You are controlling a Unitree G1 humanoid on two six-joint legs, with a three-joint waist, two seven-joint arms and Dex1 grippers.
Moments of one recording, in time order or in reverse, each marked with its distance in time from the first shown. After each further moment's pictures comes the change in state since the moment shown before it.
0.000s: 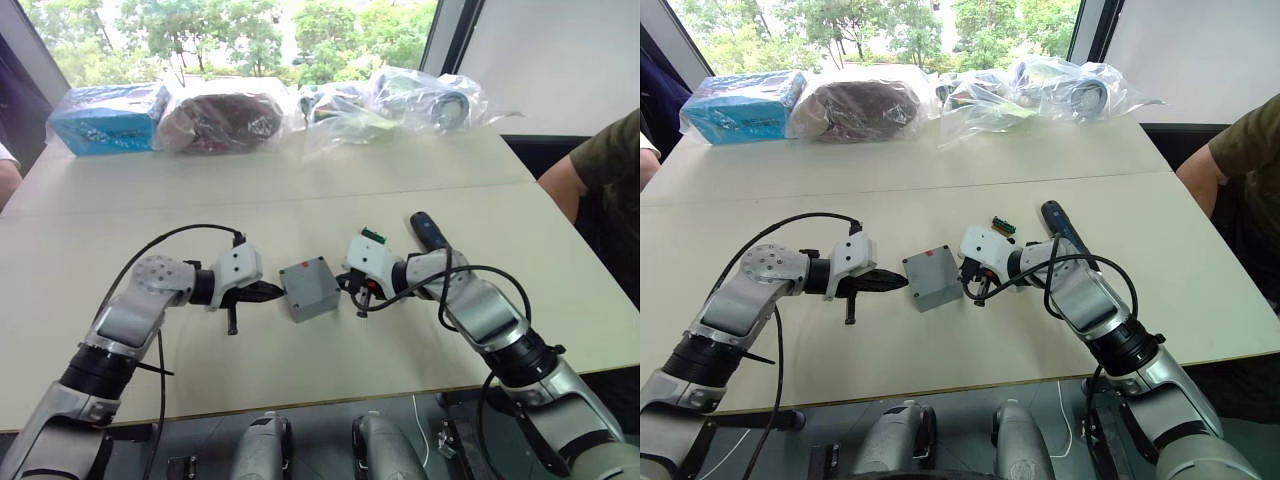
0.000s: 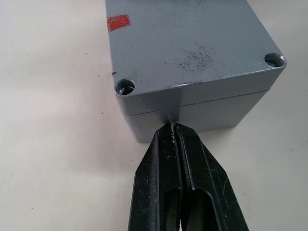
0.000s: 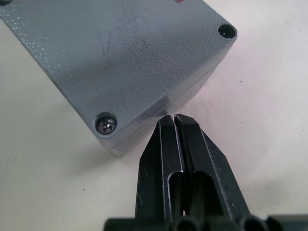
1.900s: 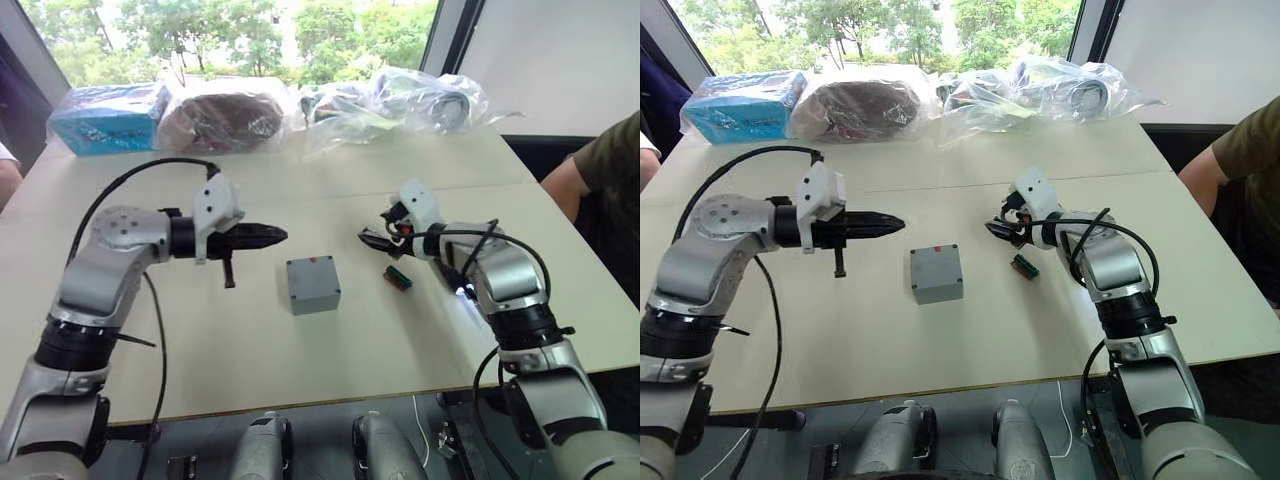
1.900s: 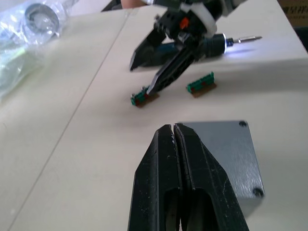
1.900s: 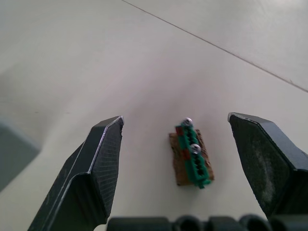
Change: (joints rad) left arm -0.162 0.006 0.159 -0.153 -0.187 0.148 0.036; right arm -0.114 0.084 -0.309 0.382 0.095 -0.046 -0.212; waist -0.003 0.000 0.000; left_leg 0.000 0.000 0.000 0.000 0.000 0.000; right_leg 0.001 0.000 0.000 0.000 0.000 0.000
